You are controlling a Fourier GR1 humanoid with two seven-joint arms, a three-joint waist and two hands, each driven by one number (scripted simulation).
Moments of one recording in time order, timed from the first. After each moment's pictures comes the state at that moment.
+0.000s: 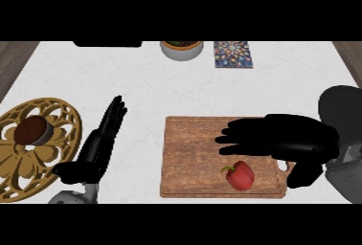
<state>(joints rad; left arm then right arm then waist) -0.07 0.21 -0.31 -1.56 0.17 0.20 -0.13 -0.49 -0.73 0.54 -1.68 0.46 0.52 -0.53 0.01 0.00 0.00</state>
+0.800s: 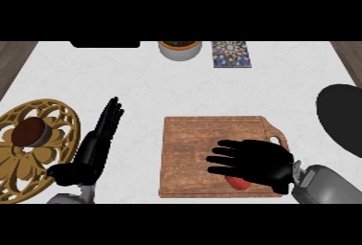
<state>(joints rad) -0.04 0.19 -0.26 -1.57 0.14 0.15 -0.13 -0.39 -0.60 0.70 -1.62 0.97 0.43 -0.50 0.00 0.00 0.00</state>
